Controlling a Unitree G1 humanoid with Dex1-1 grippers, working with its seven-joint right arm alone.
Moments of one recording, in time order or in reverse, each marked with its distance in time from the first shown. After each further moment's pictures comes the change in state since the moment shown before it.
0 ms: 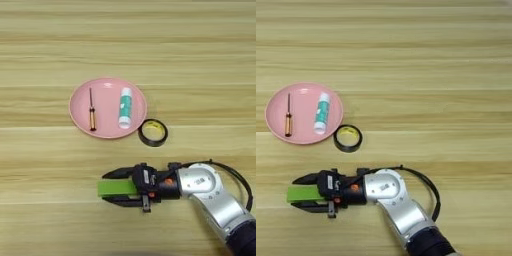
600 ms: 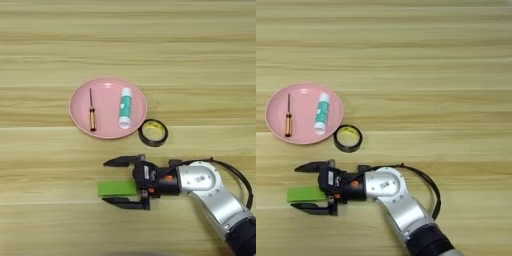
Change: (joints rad) arm -0.020 0.001 0.000 0.034 0.004 -0.034 -0.034
